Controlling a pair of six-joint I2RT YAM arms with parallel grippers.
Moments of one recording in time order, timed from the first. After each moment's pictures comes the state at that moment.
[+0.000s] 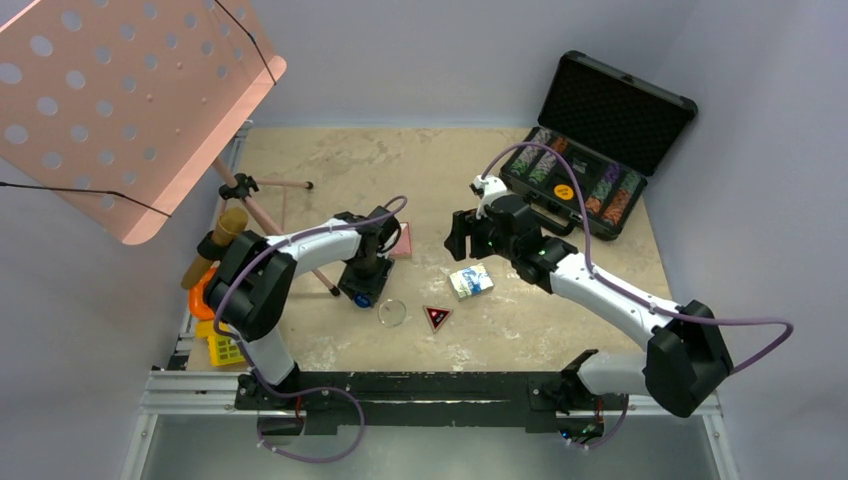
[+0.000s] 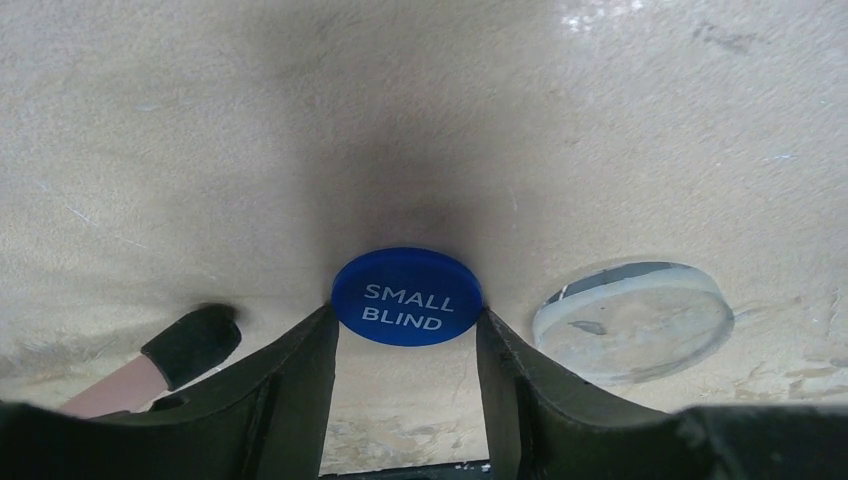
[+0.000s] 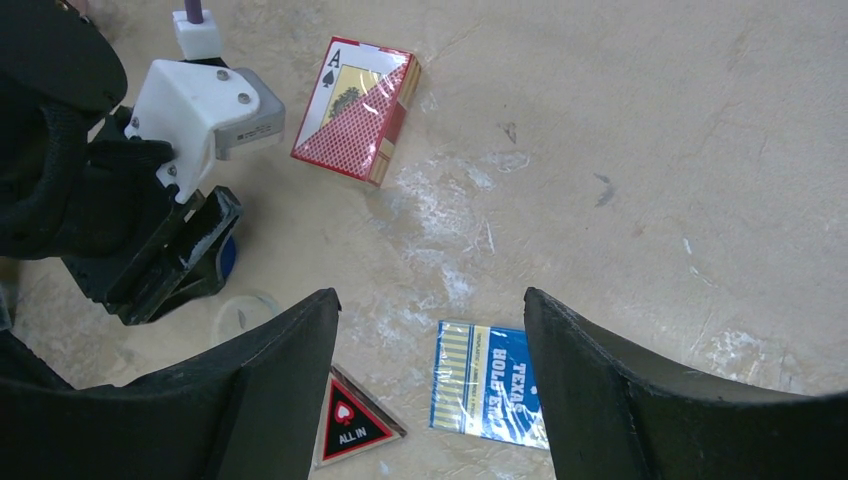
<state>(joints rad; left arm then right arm) -0.59 1.74 1.04 -0.82 -0.03 -0.28 0.63 1.28 0.84 -0.11 -0.03 0.33</state>
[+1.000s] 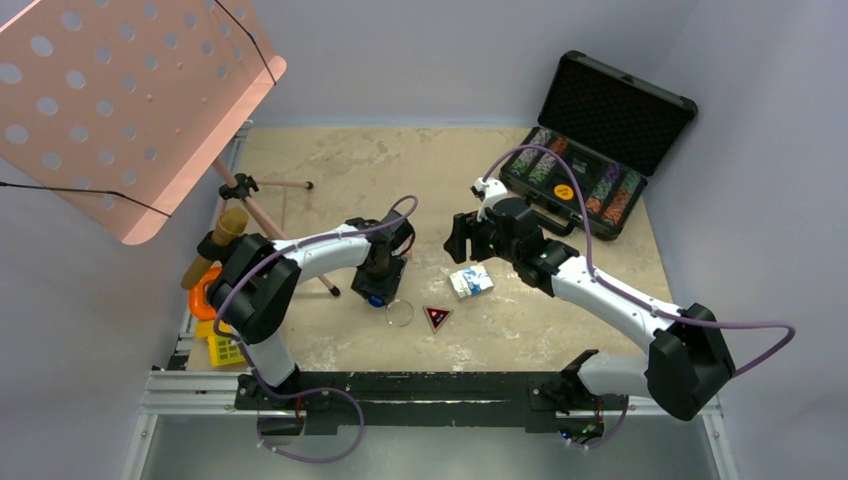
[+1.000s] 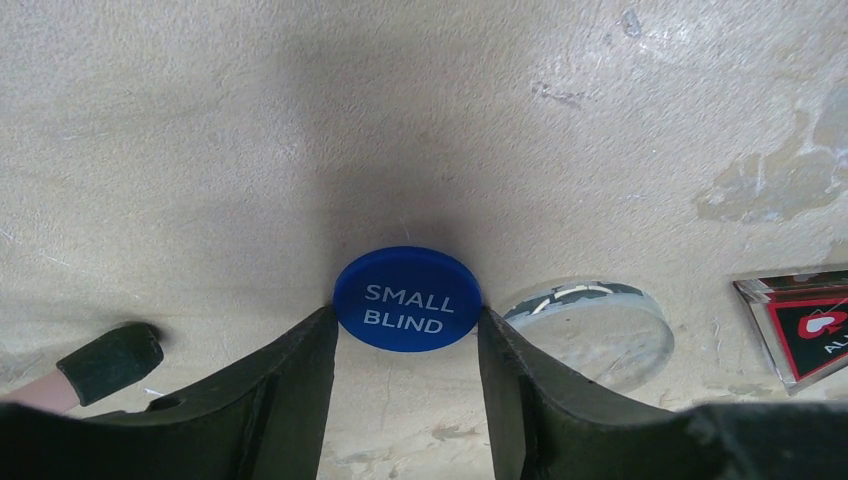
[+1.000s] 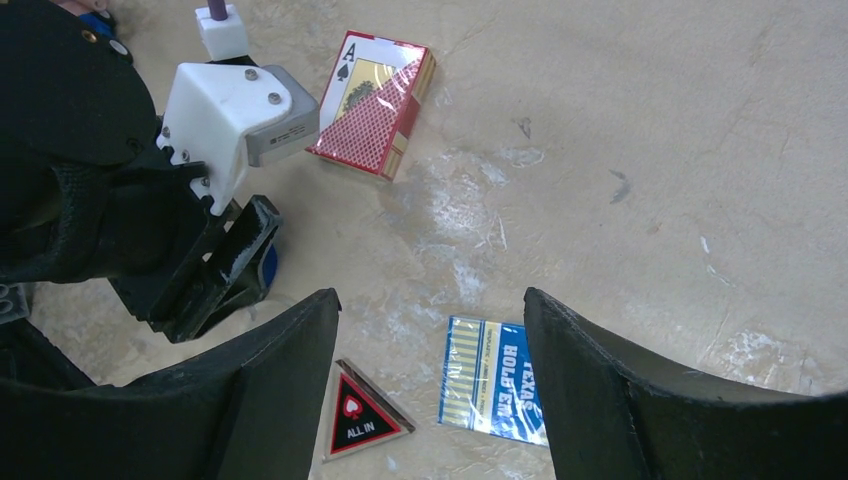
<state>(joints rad) -0.68 1.74 1.04 -0.74 -0.08 -0.42 0.63 1.26 0.81 -0.09 -0.05 0.34</state>
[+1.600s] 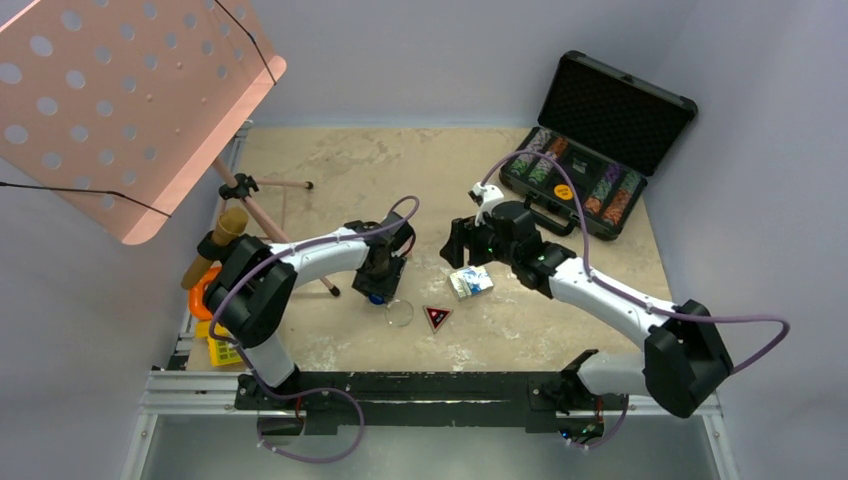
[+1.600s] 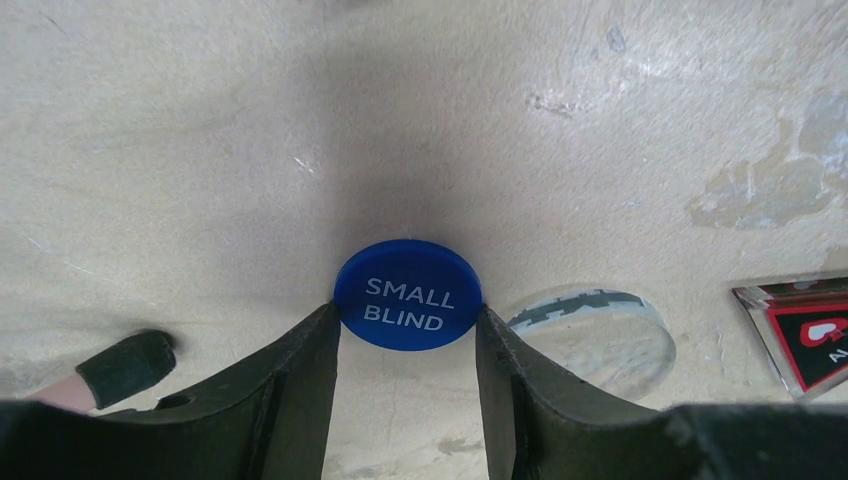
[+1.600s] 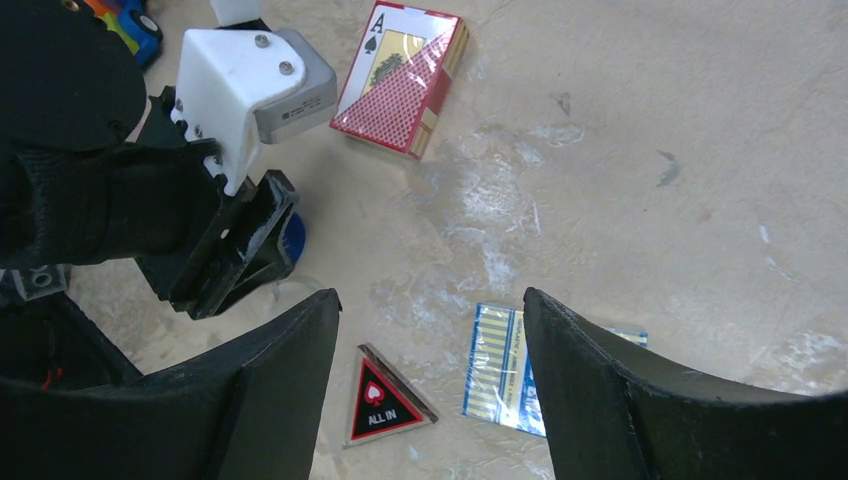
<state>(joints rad) -0.69 1.71 1.03 -0.73 -0.10 -0.41 0.63 1.25 0.78 -0.06 -0.11 0.37</state>
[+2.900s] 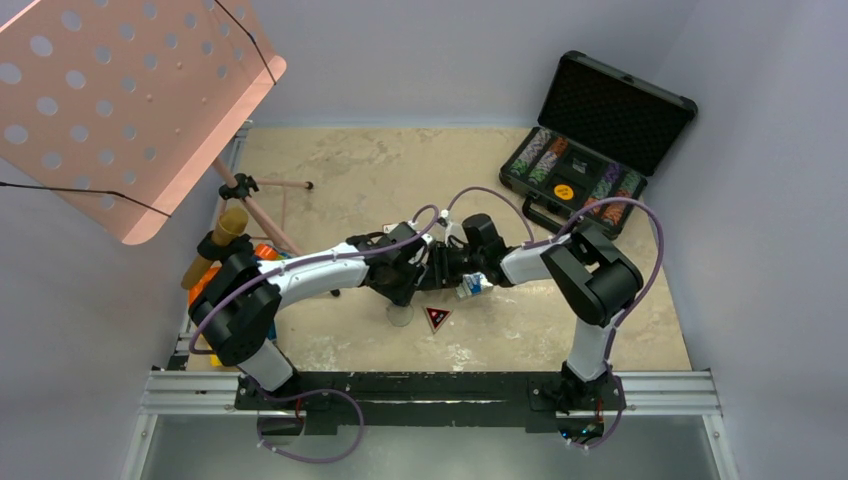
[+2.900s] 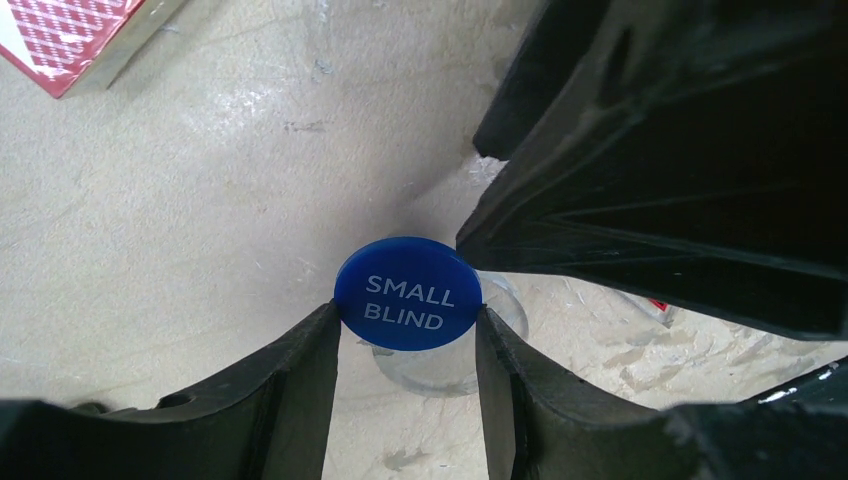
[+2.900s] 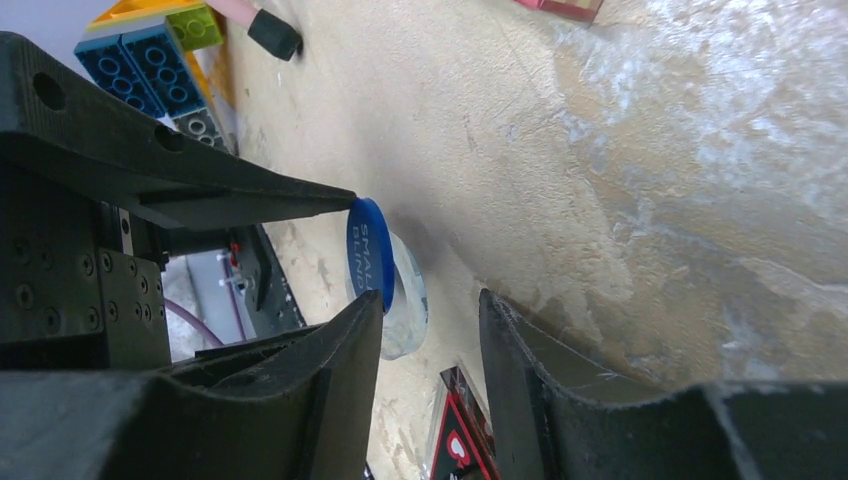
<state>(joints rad) -0.82 1.60 0.97 -0.55 -0.05 -0.30 0.61 1.84 0.77 0.39 -0.70 0.67</state>
